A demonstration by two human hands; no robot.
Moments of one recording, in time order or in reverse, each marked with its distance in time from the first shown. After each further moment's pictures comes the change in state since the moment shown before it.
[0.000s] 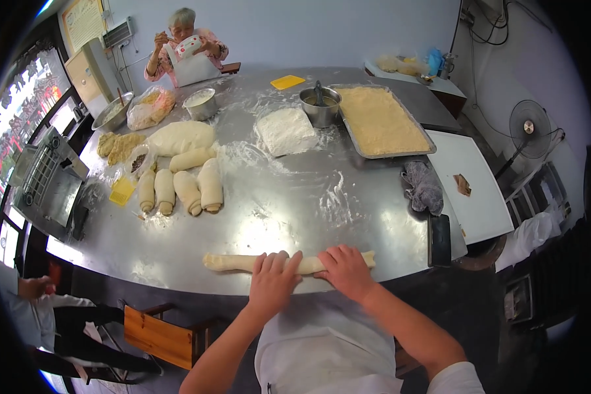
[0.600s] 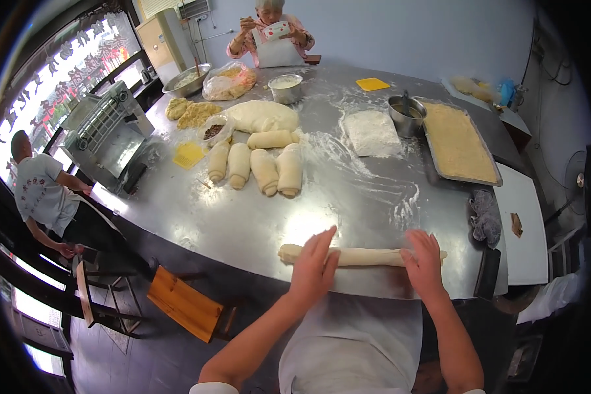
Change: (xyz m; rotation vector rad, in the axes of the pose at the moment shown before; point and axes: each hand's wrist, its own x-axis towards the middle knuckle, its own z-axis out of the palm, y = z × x) left_hand 0.000 -0.031 -0.040 -0.577 0.239 -0.360; right_hand 0.014 0.040 -0.014 0.266 -0.091 0.213
